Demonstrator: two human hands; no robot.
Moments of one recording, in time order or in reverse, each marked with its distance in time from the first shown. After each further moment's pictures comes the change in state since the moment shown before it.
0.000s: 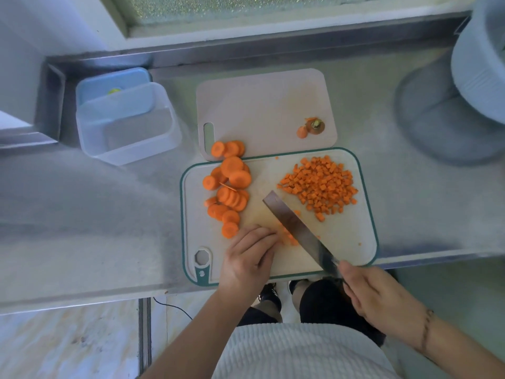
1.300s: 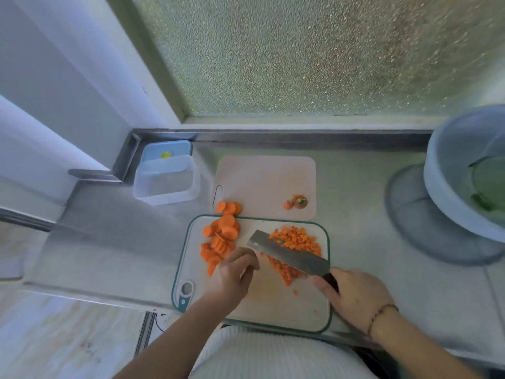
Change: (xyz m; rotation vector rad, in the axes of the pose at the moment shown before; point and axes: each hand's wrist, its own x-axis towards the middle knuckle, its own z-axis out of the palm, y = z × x) left_hand 0.070 0.037 0.004 0.141 -0.083 -0.119; right_hand 0.059 -0.020 -0.128 -0.833 0.062 -0.362
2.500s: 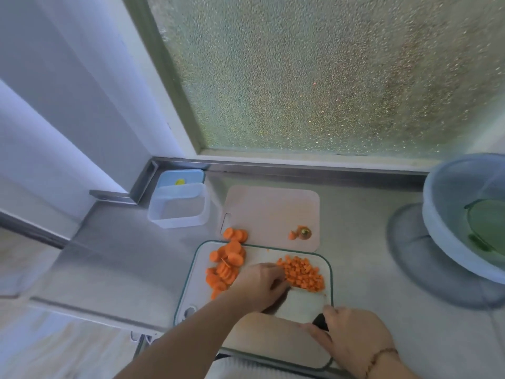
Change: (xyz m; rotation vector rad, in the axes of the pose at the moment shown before) left_hand 0.061 0.023 0.016 0.247 -0.437 -0.024; right_hand -0.003 -0.016 -0.004 -0.240 -0.087 -0.110
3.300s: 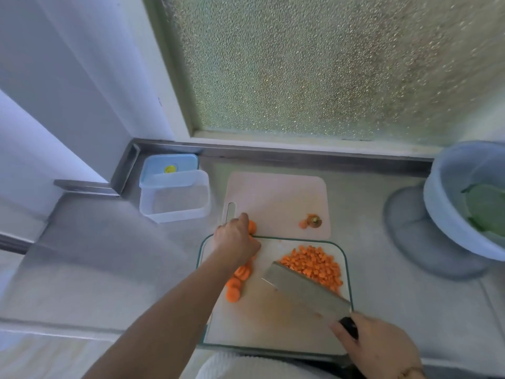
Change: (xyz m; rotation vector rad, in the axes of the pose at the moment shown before) left_hand 0.026 -0.075 -0.063 0.094 -0.010 -0.529; right_hand -0.013 -0.051 0.008 0.149 0.040 0.436
